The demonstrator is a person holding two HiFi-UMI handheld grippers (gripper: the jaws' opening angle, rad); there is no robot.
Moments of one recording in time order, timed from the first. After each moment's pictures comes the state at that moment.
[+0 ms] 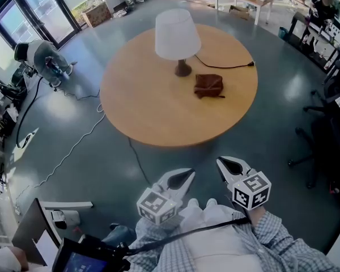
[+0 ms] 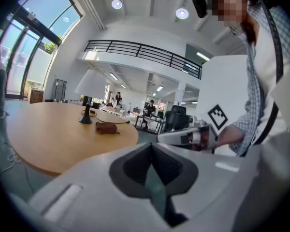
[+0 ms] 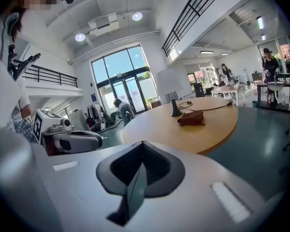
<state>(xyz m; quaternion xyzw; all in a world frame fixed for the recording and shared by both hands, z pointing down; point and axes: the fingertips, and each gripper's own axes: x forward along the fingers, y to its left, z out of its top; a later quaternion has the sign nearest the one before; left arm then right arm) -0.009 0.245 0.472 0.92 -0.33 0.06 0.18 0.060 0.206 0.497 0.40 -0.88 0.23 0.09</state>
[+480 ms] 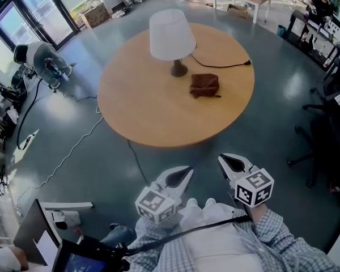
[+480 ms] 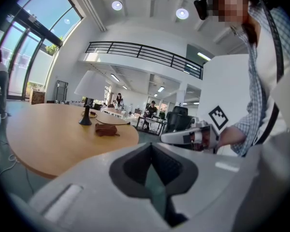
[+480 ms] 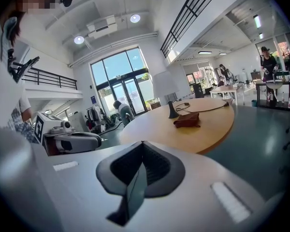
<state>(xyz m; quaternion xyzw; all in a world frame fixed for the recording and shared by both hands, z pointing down) 0.004 0.235 0.469 0.92 -0.34 0.06 0.18 0.084 0.196 0.493 0.40 -0.88 0.24 0.08</state>
